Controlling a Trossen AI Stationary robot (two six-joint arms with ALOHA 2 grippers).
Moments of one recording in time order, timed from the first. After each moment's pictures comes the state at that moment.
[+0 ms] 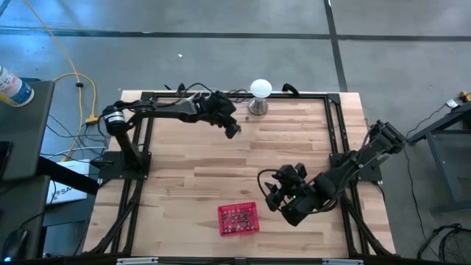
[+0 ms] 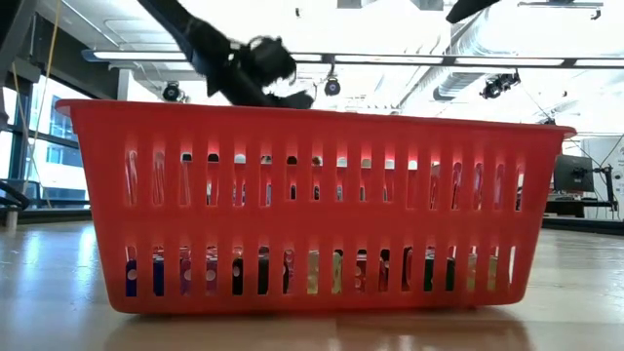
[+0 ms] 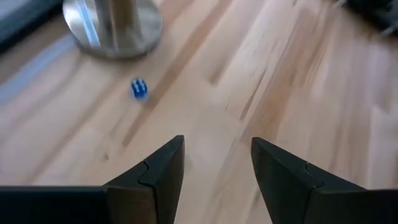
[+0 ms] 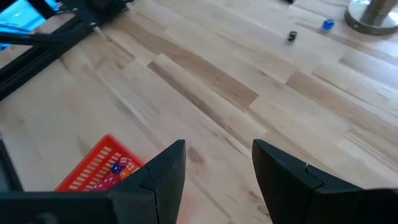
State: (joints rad) left arm 0.43 1.71 1.14 -0.12 0.16 -0.24; right arm 0.63 1.58 1.39 -0.97 0.78 1.35
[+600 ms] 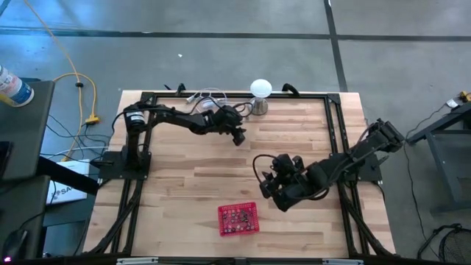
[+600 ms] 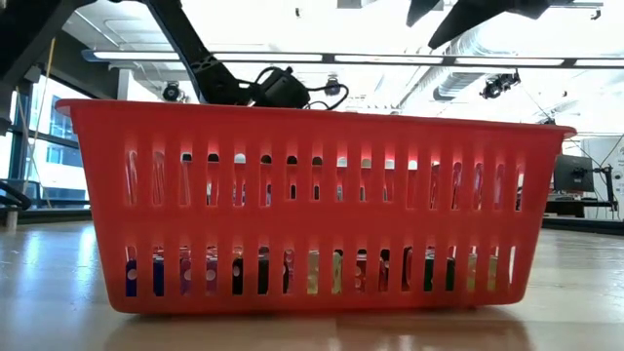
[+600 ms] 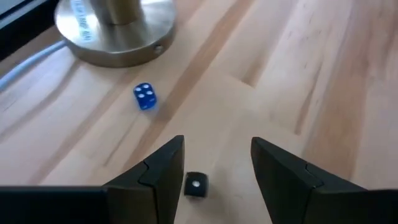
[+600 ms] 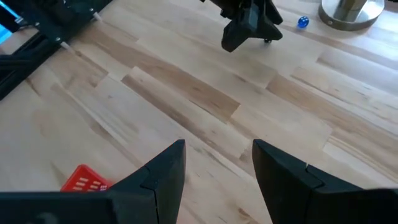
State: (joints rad) left arm 0.36 1.93 1.08 0.25 -0.04 -0.17; right arm 0.51 1.58 1.39 -0.99 0.73 1.37
